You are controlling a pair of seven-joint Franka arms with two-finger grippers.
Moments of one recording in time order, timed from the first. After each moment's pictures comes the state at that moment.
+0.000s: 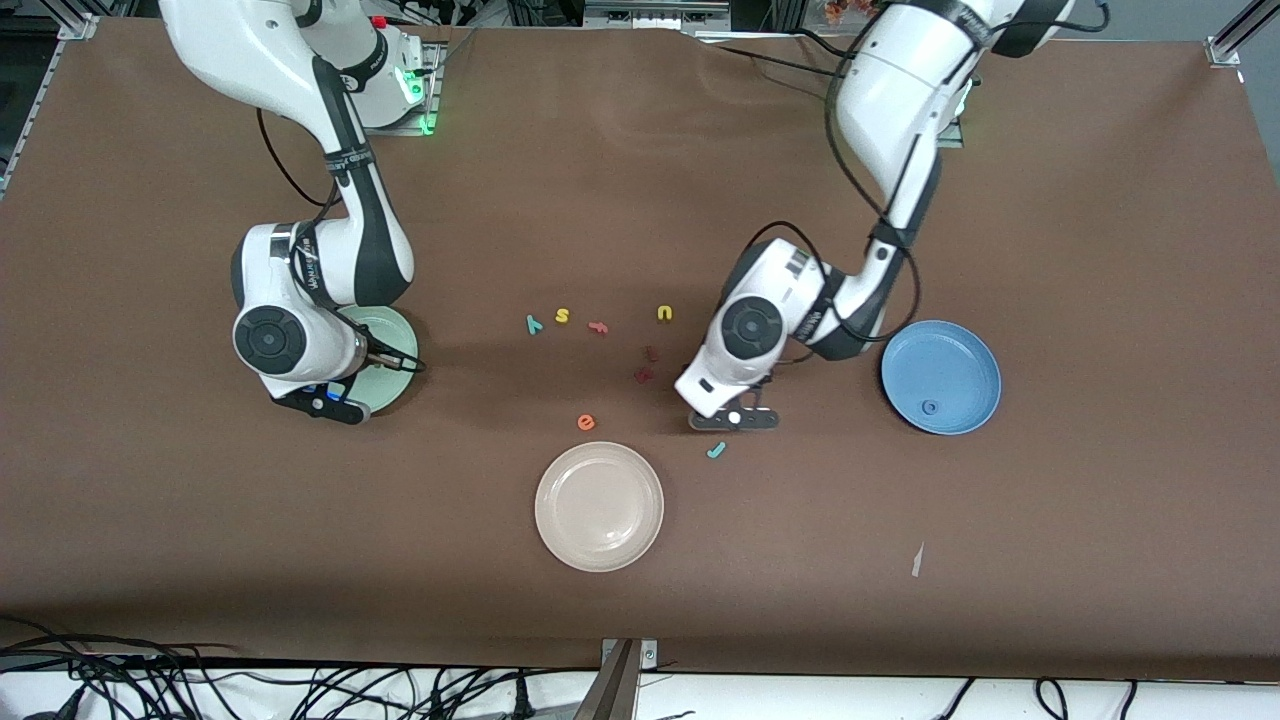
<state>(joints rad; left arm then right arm) -0.52 0.78 -0.02 -1.45 -0.06 2.10 -0.50 0.60 0.52 -0.43 -1.85 0.14 2.02 0.37</state>
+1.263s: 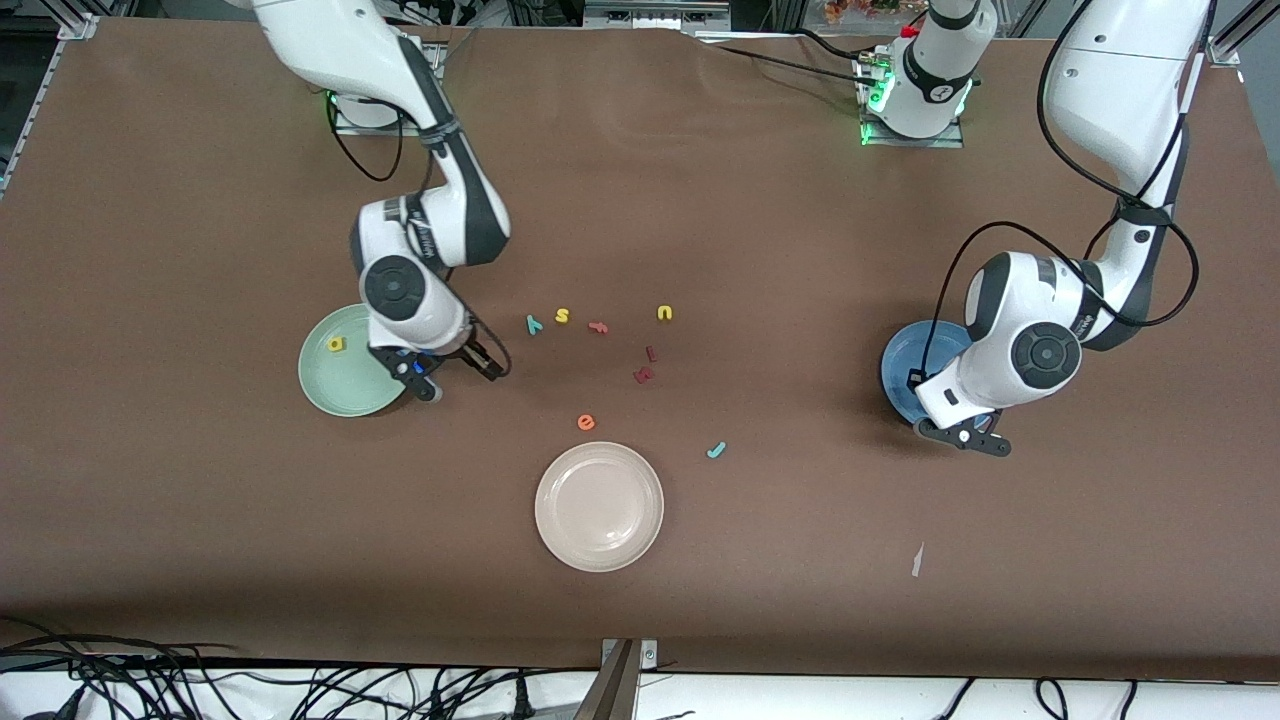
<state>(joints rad) -0.09 0.53 -0.01 -1.88 0.10 2.25 0.09 0.80 0.56 -0.35 -1.90 0.25 2.32 1.12</state>
